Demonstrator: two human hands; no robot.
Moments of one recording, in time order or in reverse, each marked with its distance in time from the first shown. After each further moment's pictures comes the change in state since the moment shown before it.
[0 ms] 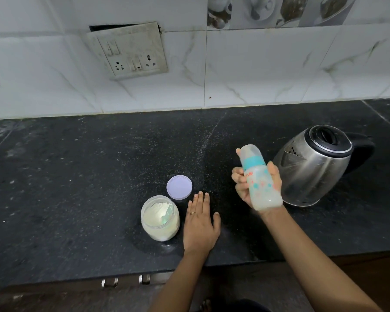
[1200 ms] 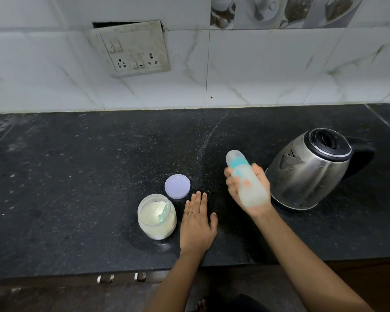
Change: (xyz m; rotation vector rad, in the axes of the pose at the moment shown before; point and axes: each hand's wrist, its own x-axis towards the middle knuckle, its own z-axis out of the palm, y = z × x) left_hand -0.001 0.003 -0.002 -0.006 0.002 -0.014; right_hand 0.006 0.007 -0.011 0.071 0.139 0.003
